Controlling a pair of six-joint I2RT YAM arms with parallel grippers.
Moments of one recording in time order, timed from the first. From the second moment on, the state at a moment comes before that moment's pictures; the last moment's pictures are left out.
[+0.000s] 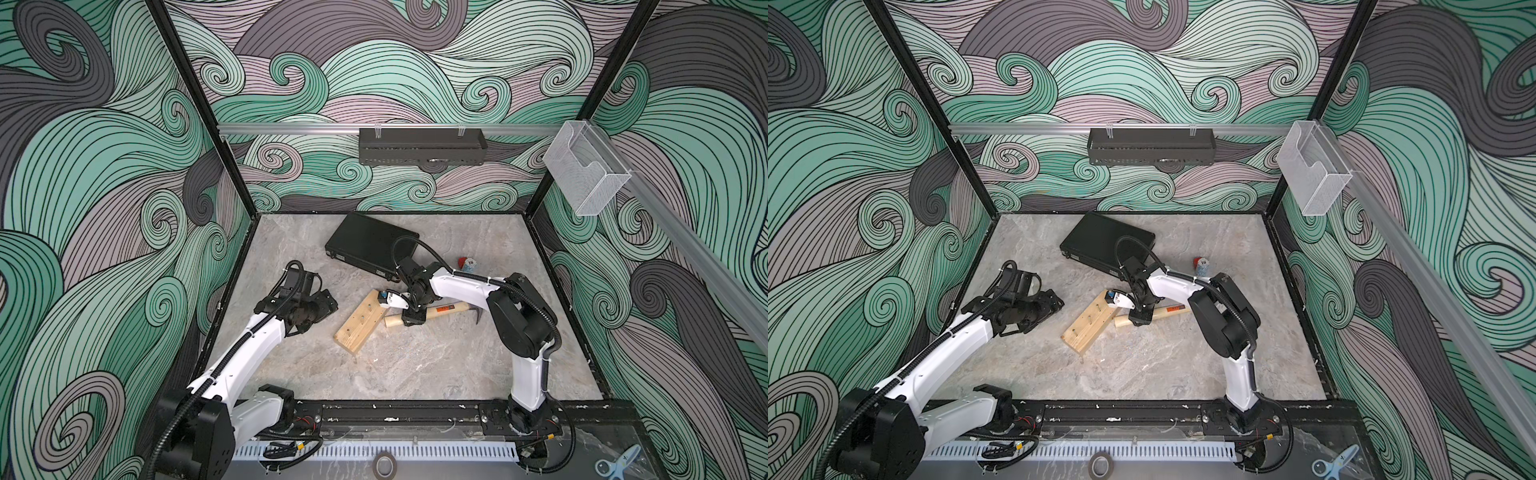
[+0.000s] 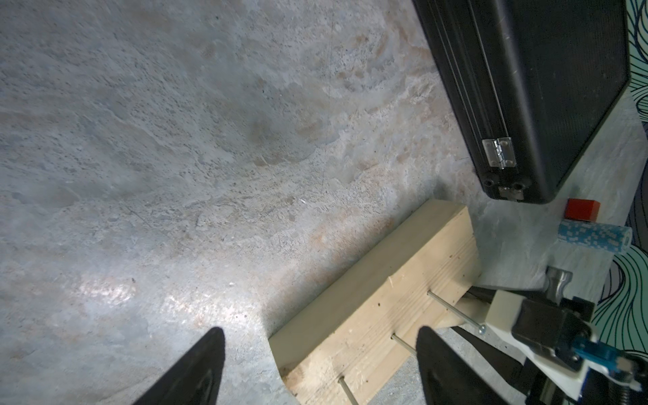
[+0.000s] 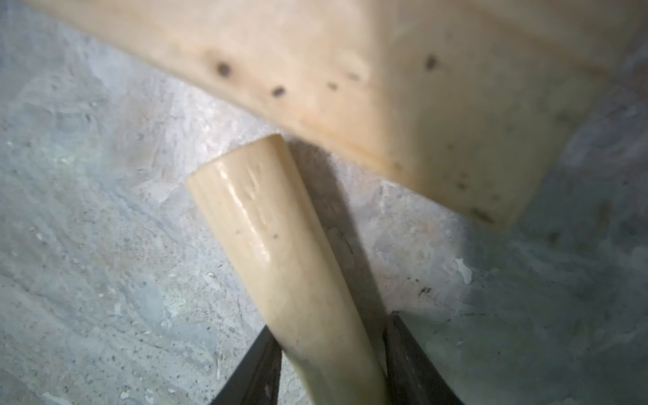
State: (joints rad) left arm -0.24 1.10 0.72 -0.66 0.12 -0.77; right arm 0.71 1.98 1.33 -0.77 -0.16 -0.67
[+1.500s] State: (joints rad) left arm -0.31 0.89 0.71 -0.43 0.20 -0.66; right arm 0.64 1.90 1.36 -0.79 -0.06 -0.39
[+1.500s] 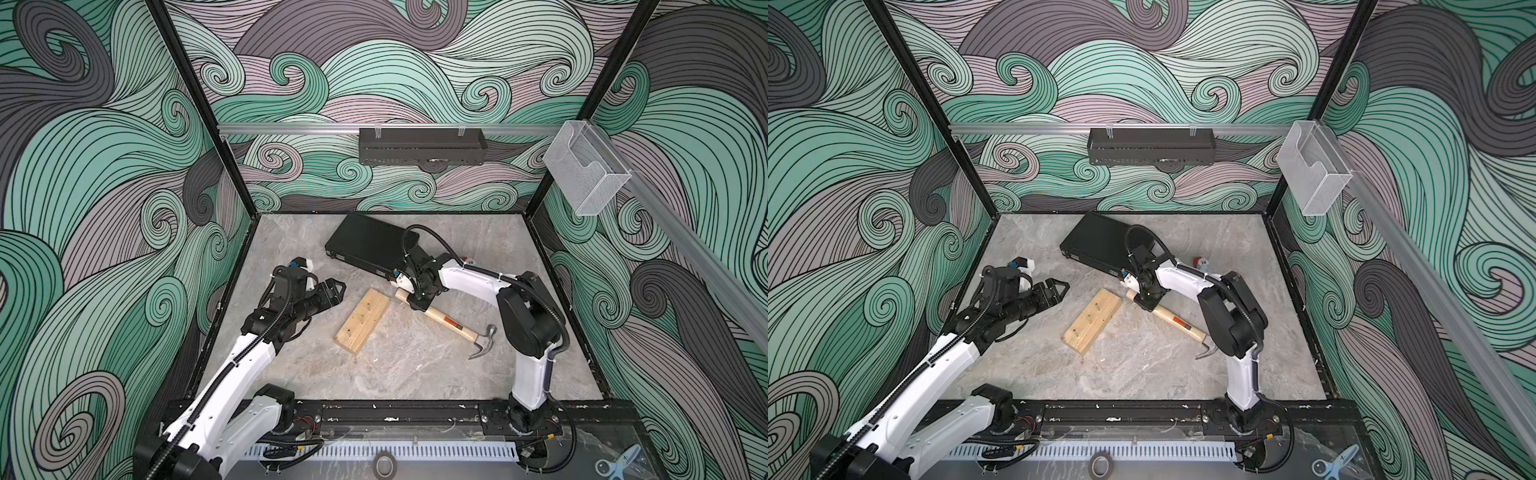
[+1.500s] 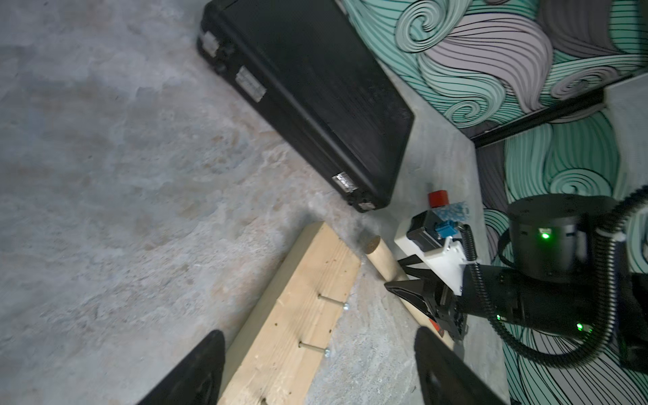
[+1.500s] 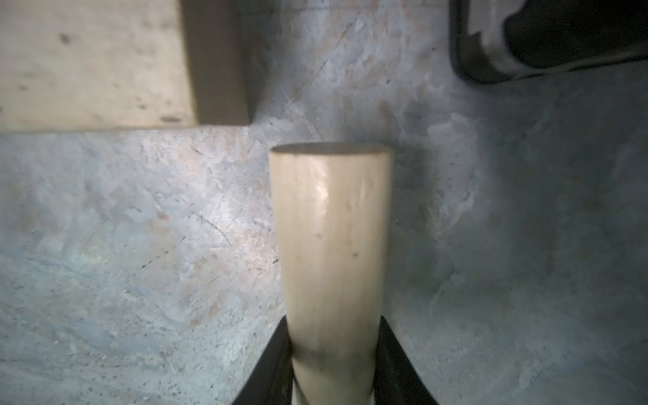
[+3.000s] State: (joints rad) left arm -1.00 1.35 0.68 0.42 0.04 0.01; right arm 0.65 1.04 0.98 -0.56 0.00 0.05
